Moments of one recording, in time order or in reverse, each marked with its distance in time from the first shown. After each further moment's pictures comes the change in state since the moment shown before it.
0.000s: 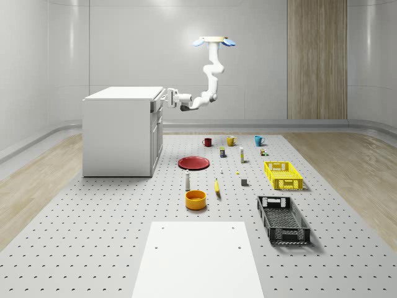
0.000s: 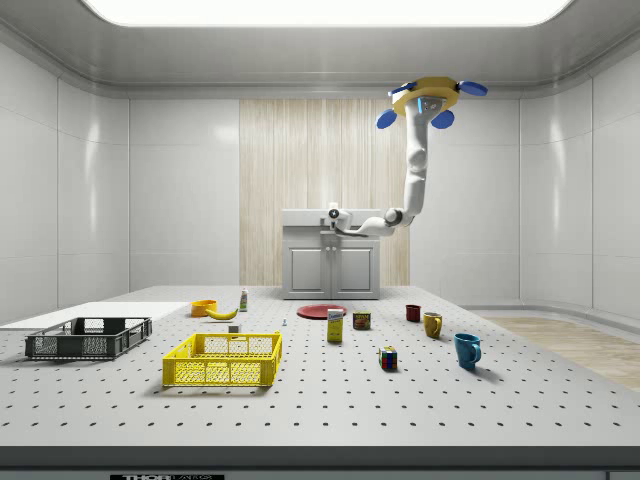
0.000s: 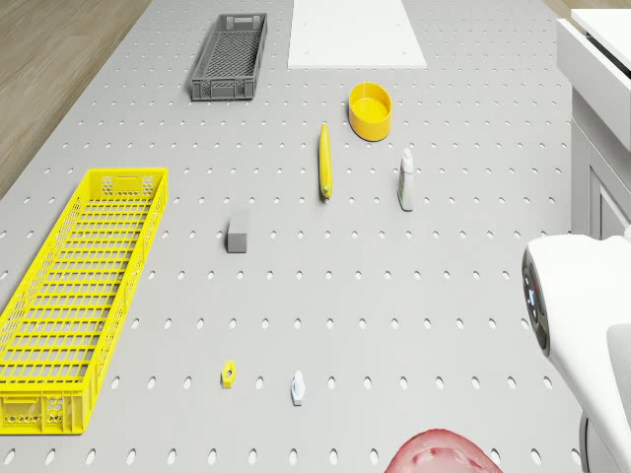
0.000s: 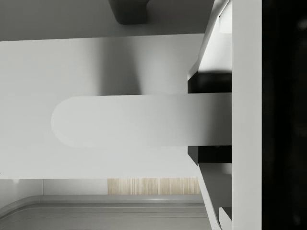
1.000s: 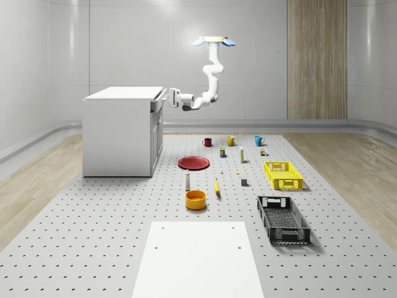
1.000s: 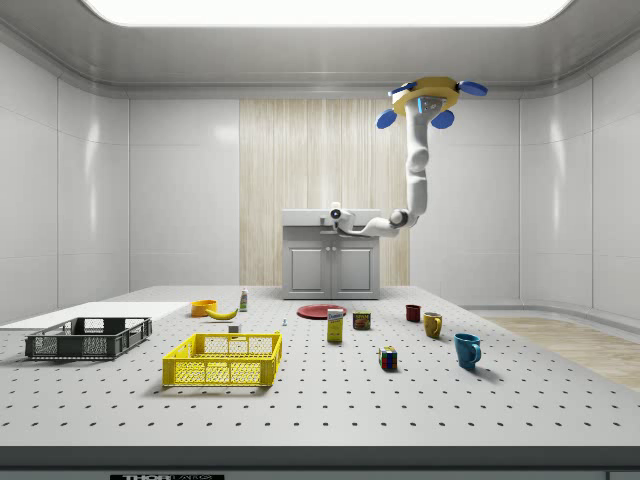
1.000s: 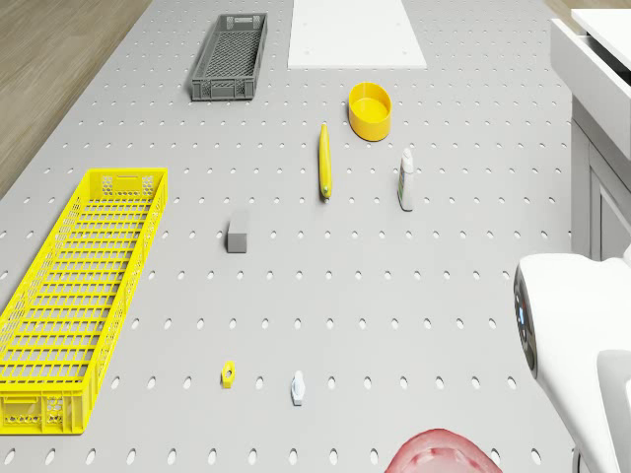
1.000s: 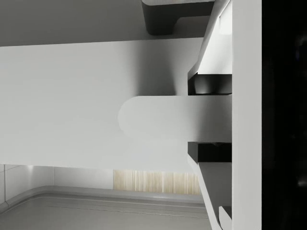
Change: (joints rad) arm -0.115 -0.097 0.078 -0.106 0.000 -0.096 -0.014
